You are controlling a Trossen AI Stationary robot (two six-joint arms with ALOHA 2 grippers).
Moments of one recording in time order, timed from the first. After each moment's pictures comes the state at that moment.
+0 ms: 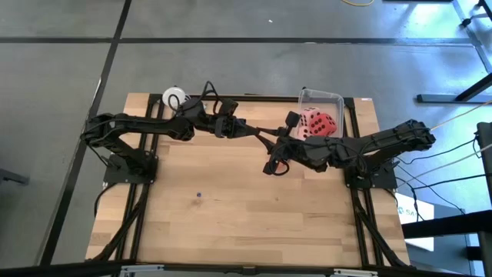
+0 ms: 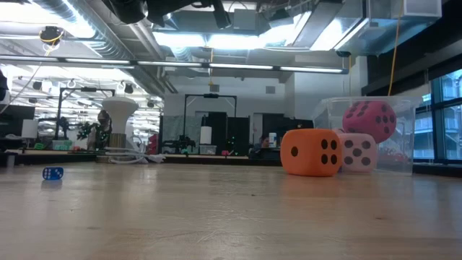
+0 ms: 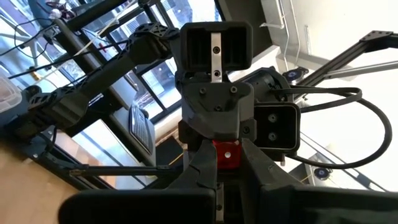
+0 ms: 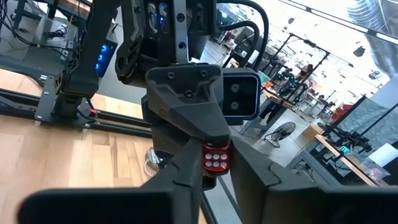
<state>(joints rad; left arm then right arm) 0.28 1.43 0.97 0.87 0.49 -1.16 0.28 1.42 1.26 0.04 0.77 -0.45</state>
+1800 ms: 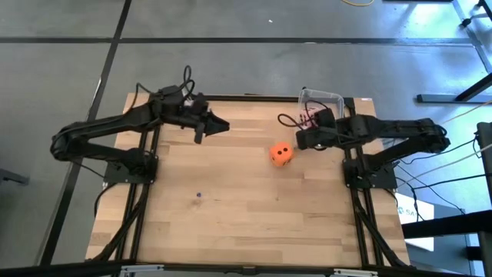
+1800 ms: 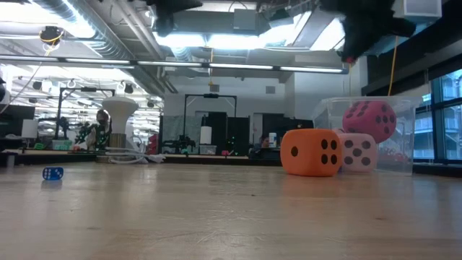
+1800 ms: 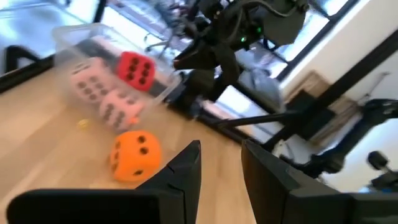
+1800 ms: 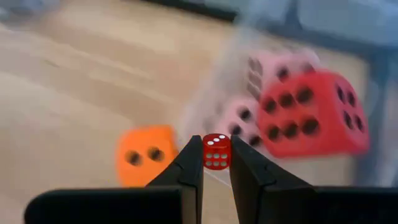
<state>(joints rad) 0.41 1.01 0.97 -0.10 0.40 -0.49 0.06 1.23 1.26 -1.29 0.57 1.19</state>
